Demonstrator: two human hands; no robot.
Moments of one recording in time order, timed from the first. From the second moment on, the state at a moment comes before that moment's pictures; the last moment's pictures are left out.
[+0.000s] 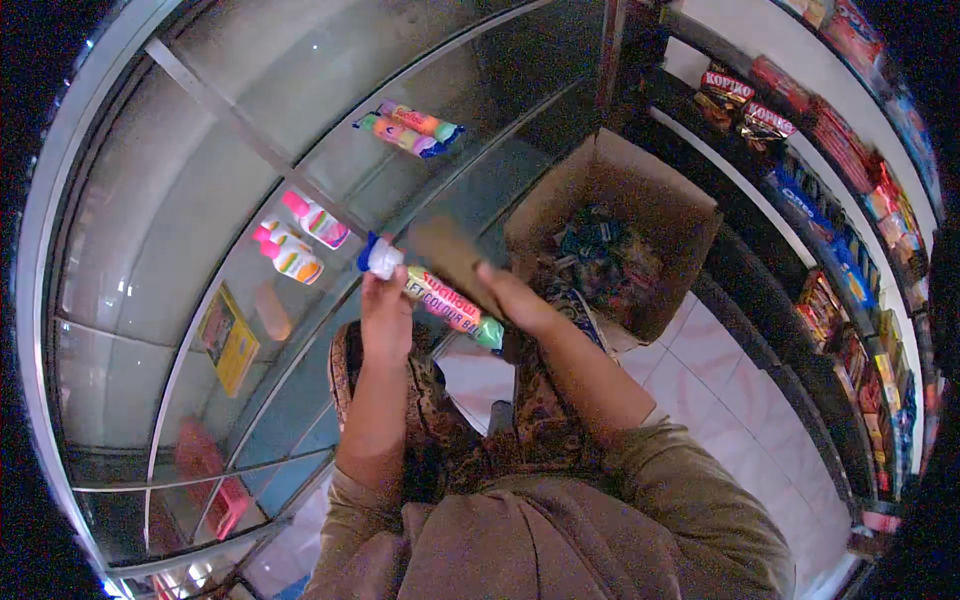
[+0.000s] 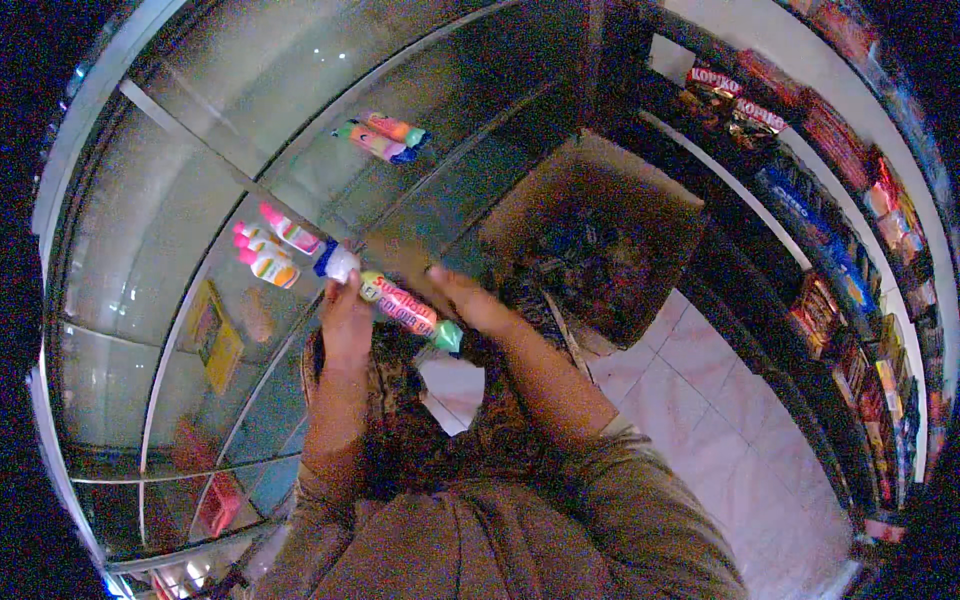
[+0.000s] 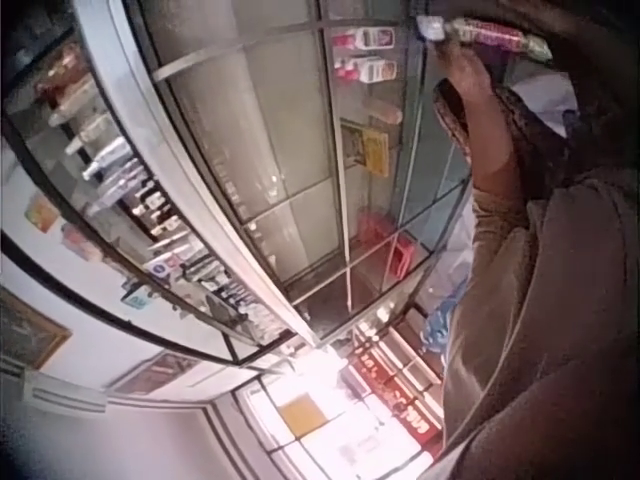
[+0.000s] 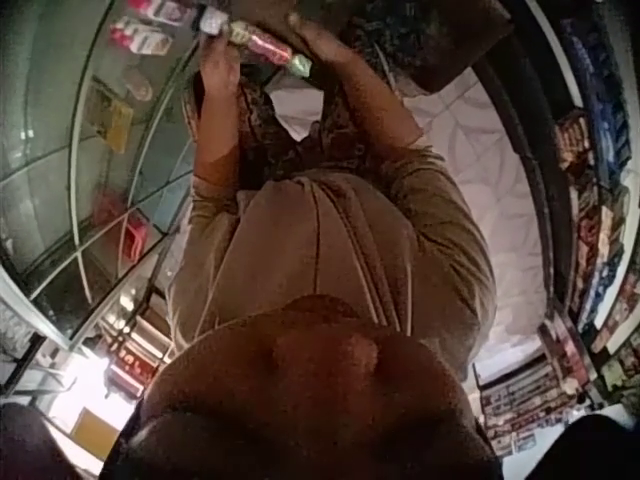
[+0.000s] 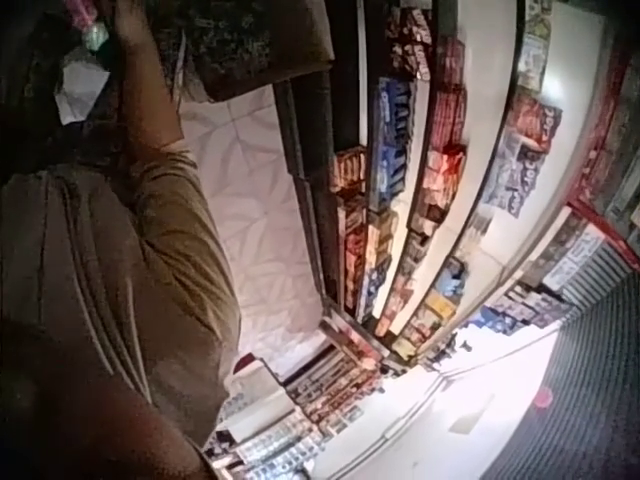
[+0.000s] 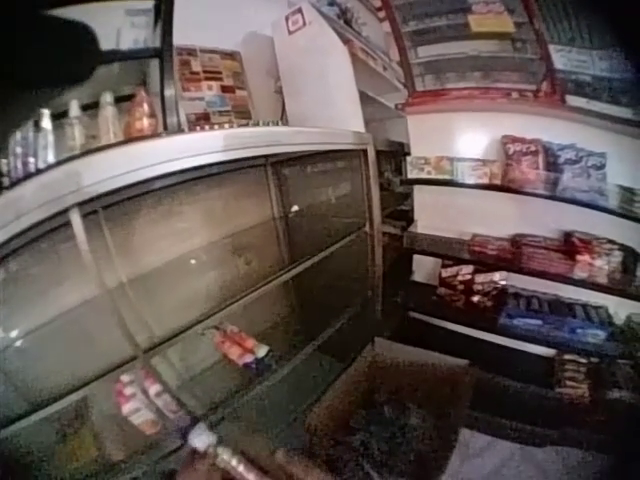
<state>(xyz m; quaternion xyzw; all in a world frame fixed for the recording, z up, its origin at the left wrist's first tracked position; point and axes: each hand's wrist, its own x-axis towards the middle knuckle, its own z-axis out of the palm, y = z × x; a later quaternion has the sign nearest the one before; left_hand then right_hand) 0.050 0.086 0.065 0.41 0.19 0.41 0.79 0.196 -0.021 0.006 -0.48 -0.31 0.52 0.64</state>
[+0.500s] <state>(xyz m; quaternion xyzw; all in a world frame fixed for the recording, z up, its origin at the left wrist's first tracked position) 0.074 0.080 0.063 0.43 0.29 0.27 0.81 0.321 -0.103 0.039 -0.78 -0.20 0.19 0.56</state>
